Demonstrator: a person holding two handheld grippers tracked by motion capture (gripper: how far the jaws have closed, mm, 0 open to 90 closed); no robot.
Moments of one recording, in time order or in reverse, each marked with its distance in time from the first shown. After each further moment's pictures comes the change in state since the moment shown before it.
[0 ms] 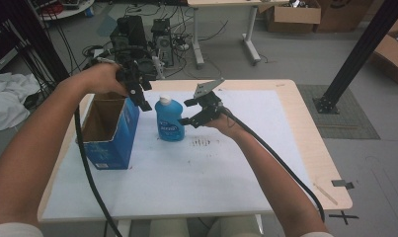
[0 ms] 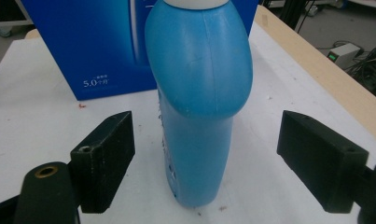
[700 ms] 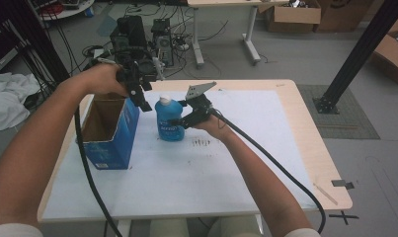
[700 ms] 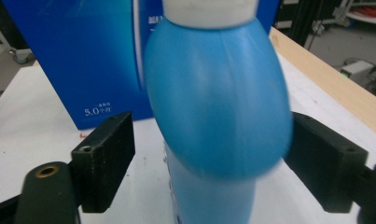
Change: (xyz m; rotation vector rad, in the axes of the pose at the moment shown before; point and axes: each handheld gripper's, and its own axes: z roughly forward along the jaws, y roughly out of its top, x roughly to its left) left arm -0.001 0.000 0.001 0.006 0.001 0.005; right arm 0.001 0.000 0.032 -0.095 0.050 0.025
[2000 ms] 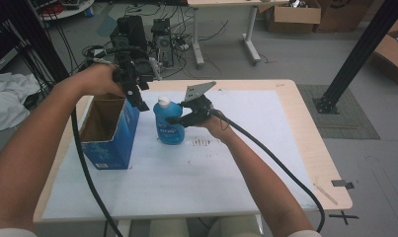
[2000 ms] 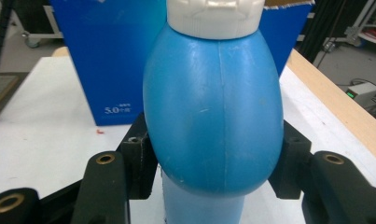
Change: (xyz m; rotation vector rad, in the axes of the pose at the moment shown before) left arm -0.004 -0.006 -0.005 0.001 0.023 -0.011; right arm 0.015 0.014 -0.012 0.004 0.040 -0.103
